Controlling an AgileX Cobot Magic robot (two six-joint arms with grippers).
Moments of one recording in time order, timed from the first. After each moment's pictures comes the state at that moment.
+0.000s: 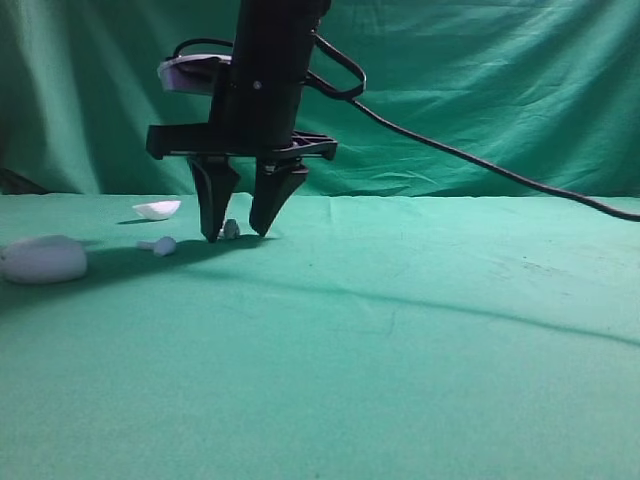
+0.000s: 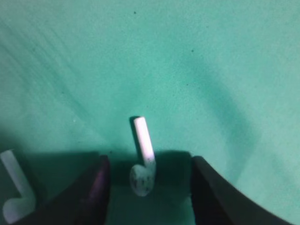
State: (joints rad) left arm -0.05 -0.01 0.02 0.39 0.37 0.08; right arm 0.68 2.39 -2.06 0.03 0.95 -0.11
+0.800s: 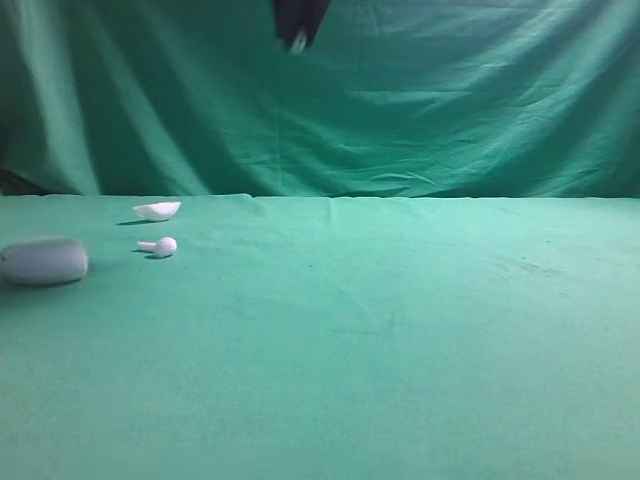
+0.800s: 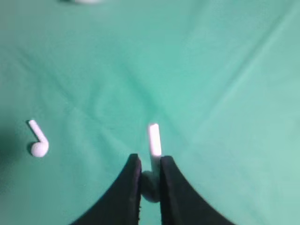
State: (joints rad) left arm -0.05 -0.01 0.02 0.39 0.37 0.08; right arm 0.63 2.12 -2.08 -0.10 1.20 -0.02
